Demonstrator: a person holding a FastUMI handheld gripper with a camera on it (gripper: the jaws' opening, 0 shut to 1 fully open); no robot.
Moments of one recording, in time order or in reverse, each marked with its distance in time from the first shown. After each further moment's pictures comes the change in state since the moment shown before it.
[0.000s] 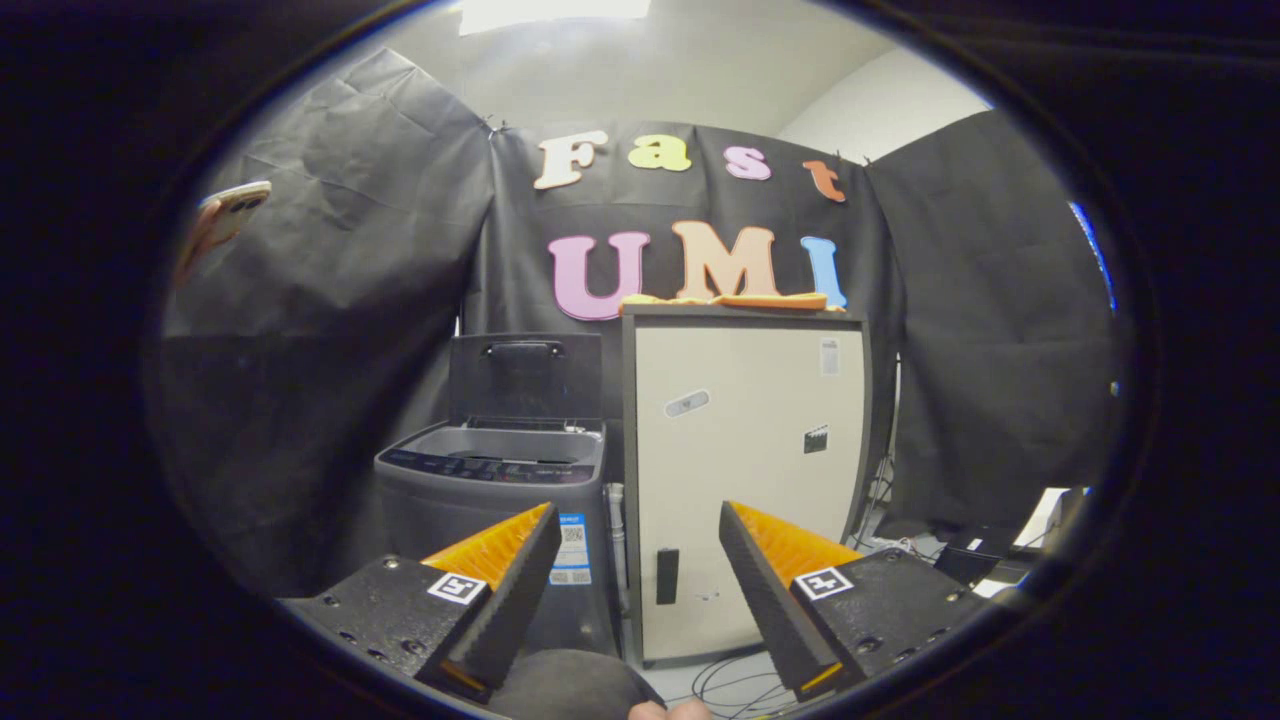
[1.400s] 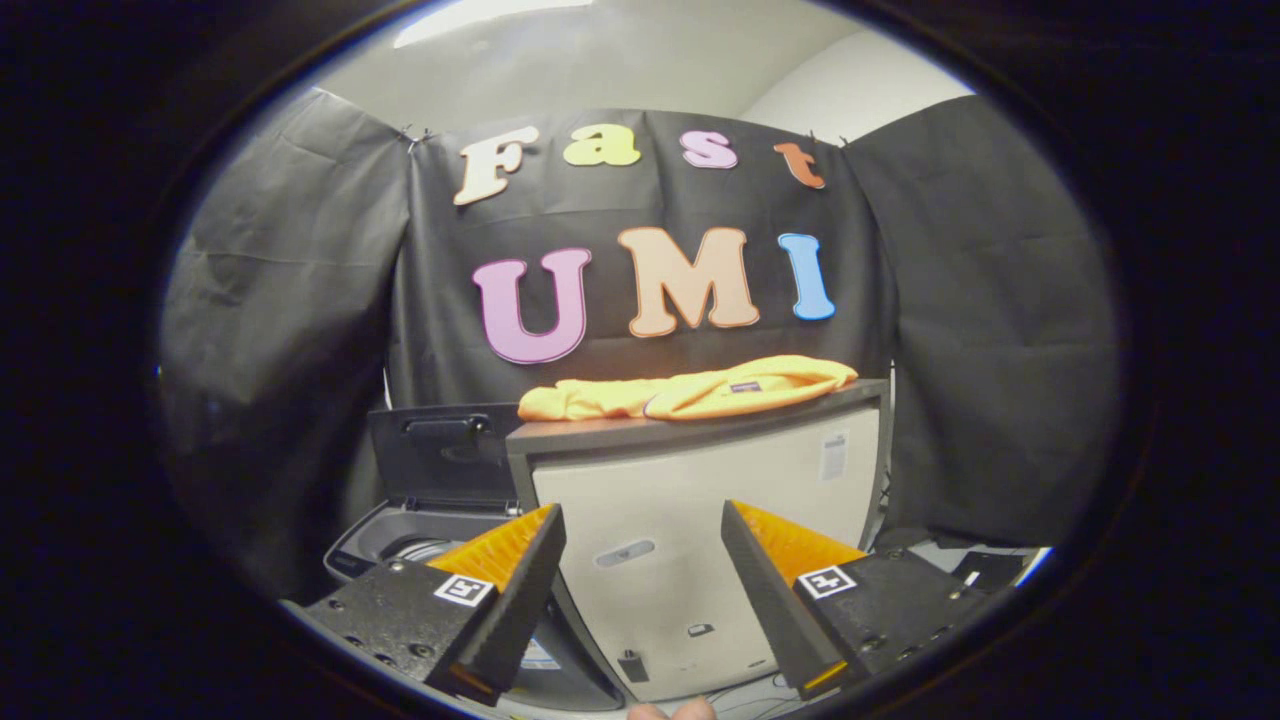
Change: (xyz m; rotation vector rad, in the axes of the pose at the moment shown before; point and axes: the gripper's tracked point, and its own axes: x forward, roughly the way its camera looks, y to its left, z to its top) arm 0.166 -0.071 0.131 0.102 0.030 -0.068
